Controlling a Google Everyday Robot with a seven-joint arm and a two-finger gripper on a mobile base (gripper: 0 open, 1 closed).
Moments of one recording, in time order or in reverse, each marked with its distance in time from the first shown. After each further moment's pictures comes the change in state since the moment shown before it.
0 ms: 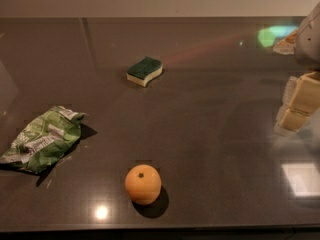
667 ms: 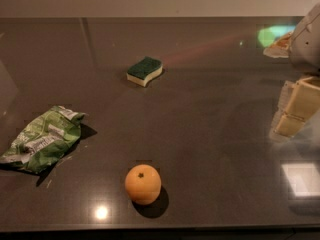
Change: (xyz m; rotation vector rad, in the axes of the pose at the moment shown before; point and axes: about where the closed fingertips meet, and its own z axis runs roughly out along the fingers) arm -0.015 0.015 0.001 -0.032 -0.065 -0.053
